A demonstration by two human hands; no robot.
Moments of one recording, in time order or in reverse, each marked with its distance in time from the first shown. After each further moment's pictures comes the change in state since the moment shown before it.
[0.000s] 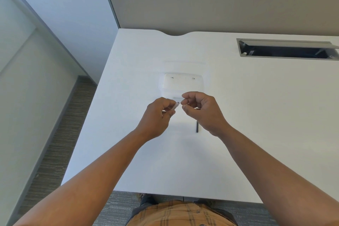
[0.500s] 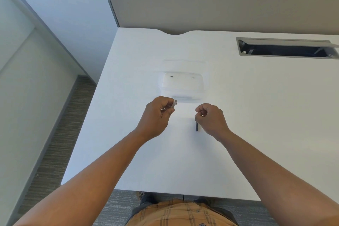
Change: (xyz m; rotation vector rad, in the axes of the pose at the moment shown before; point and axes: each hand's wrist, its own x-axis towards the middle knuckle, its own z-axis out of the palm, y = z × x) left_hand -0.005 0.000 0.002 -0.106 0.026 -0.027; right_hand -0.001 0.052 -0.015 -0.460 0.184 0.231
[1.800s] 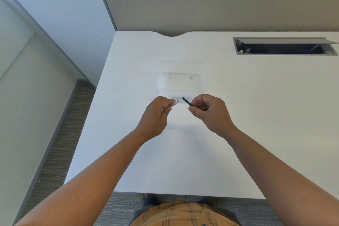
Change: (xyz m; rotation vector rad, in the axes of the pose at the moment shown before) left_hand 0.008 -0.011 0.000 0.172 -0.047 0.106; right_hand -0.024 -0.041 -0.028 0.262 -0.027 -0.203
